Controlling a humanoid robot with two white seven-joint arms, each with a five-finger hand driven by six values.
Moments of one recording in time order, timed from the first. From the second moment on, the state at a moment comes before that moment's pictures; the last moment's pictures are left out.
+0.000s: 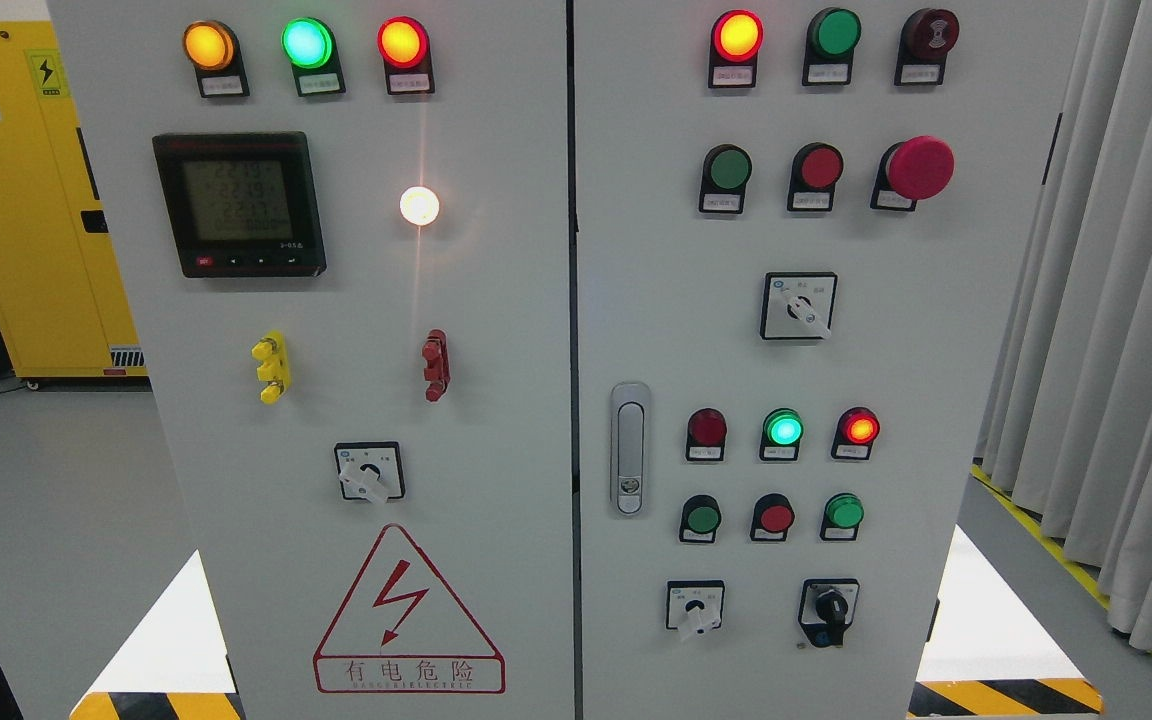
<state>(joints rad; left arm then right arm) 0.06 -0.10 -0.10 -0.13 0.08 -0.05 -0.06 0.28 0.13 0.31 -1.89 0.27 -0.31 -0.11</state>
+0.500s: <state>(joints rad) 0.06 -0.10 -0.10 -0.13 0.08 -0.05 -0.06 0.28 0.13 0.30 -1.89 0.27 -0.31 -0.10</state>
